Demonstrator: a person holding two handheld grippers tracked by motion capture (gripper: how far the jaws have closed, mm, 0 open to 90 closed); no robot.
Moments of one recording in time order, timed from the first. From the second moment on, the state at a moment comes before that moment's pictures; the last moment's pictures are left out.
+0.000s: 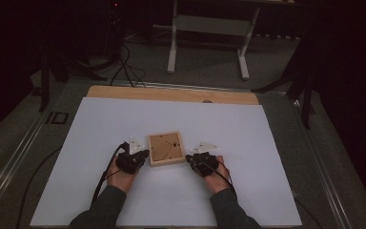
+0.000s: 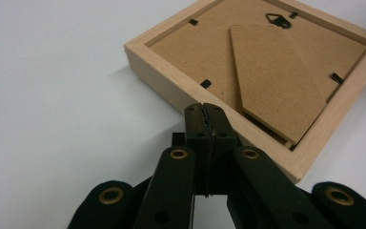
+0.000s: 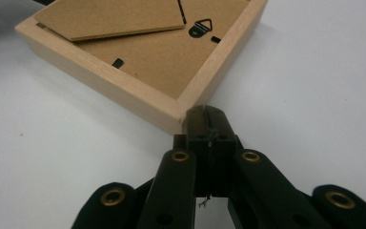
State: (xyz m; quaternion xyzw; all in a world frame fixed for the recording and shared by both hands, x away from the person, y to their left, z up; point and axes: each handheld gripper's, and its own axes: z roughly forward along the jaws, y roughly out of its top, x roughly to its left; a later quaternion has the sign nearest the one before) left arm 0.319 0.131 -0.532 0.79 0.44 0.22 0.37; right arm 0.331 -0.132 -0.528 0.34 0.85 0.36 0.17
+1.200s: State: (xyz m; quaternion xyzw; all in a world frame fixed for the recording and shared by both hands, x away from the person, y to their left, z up) left arm 0.310 0.122 -0.537 0.79 0.46 0.19 0.36; right arm 0.336 -0.132 -0.532 0.37 0.85 0.33 0.17
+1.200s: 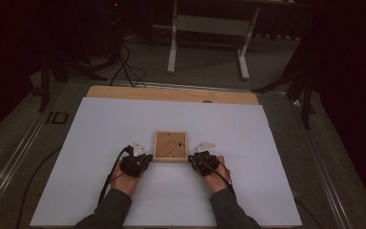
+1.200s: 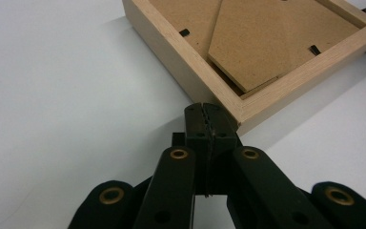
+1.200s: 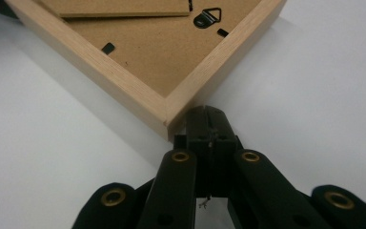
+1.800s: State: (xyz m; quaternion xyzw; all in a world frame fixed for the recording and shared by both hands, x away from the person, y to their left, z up) left arm 0.312 0.125 -0.538 0.79 0.46 0.19 0.36; right arm 0.339 -0.130 -0.534 0.37 0.85 0.34 0.16
